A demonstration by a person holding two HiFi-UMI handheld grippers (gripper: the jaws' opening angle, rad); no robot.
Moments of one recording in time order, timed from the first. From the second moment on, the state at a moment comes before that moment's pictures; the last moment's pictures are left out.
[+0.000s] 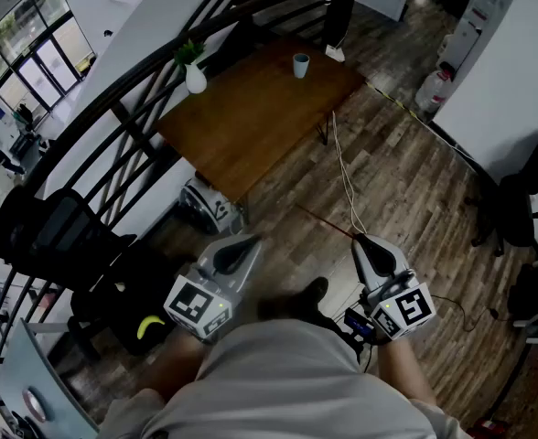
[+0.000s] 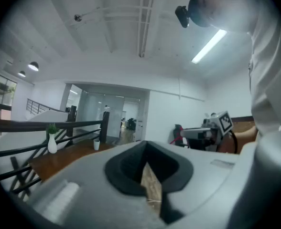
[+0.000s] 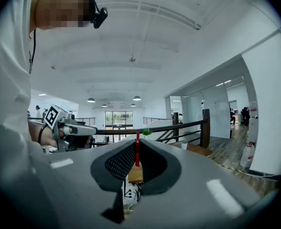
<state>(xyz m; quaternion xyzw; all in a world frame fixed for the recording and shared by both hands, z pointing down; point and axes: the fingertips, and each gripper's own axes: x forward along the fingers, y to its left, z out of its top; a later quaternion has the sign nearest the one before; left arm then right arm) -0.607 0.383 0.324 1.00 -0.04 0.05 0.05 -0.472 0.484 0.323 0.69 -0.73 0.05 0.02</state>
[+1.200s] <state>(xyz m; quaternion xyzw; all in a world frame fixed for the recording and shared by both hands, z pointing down) -0.352 0.355 0.360 0.99 -0.04 0.06 0.08 -0.222 0.468 0.337 0.68 -0.73 0.05 -0.01</state>
